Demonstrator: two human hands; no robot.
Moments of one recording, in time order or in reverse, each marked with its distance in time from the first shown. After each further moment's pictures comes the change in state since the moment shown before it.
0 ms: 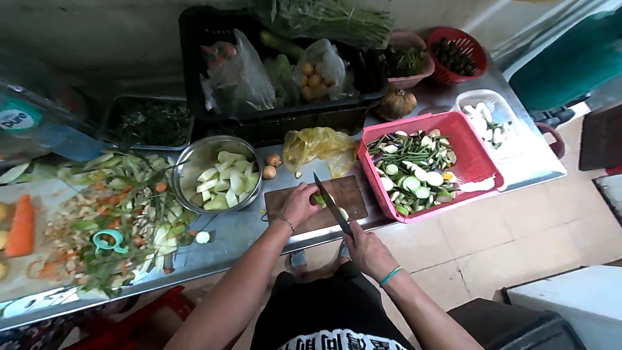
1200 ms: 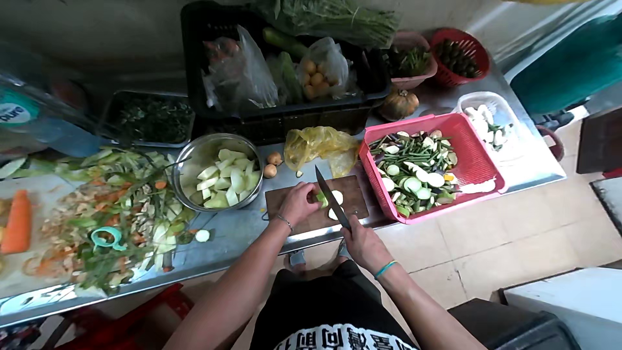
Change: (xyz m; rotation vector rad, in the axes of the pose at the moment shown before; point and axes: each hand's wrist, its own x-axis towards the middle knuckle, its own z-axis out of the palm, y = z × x) left_hand 0.000 -0.011 0.002 -0.092 0.068 0.008; right_hand 0.015 -0.006 0.002 0.056 0.042 0.018
